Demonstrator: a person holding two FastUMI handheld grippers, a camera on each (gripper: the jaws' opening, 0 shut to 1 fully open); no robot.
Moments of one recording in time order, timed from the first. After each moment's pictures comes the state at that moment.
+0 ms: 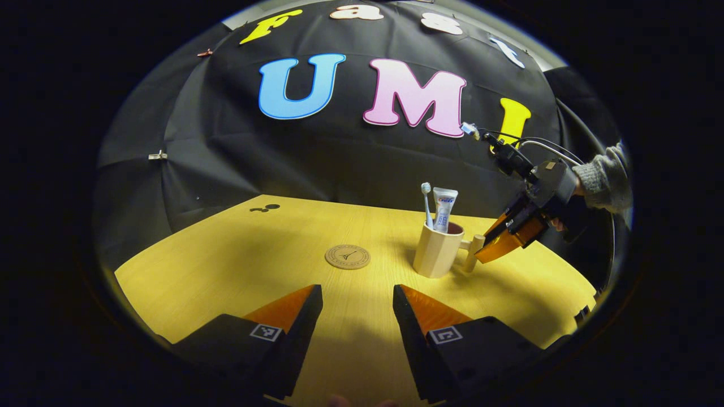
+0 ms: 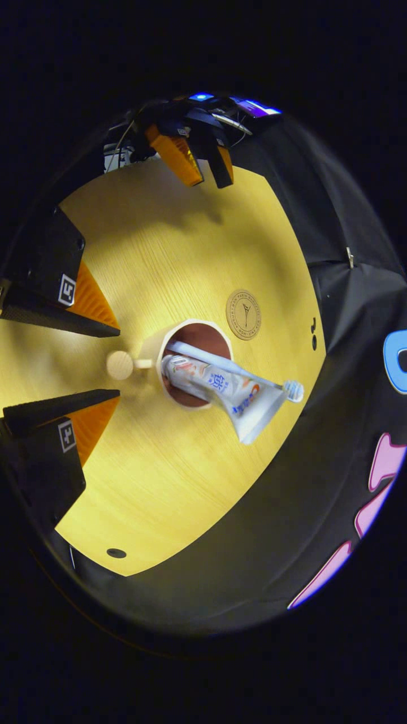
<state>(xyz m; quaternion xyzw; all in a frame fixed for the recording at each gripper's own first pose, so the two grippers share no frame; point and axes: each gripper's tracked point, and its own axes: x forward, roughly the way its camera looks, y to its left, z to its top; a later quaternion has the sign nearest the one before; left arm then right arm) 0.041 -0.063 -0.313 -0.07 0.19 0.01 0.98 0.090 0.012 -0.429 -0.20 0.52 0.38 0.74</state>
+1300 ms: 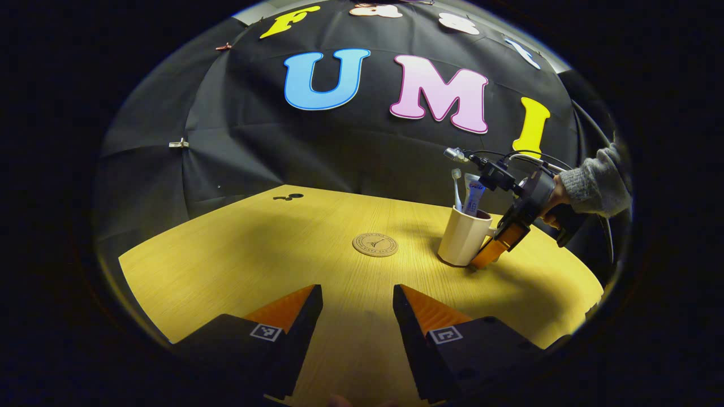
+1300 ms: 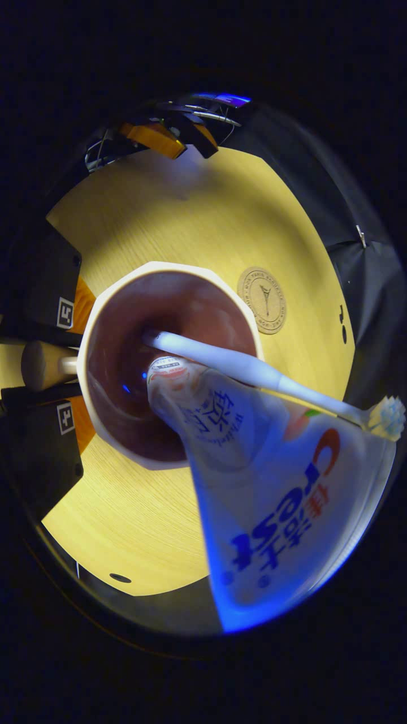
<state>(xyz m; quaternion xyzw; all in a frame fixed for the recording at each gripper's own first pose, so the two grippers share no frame) 0.030 -0.035 -0.335 -0.09 0.20 0.05 0.97 0.093 0.048 -0.476 -0.18 0.59 0.36 0.70</state>
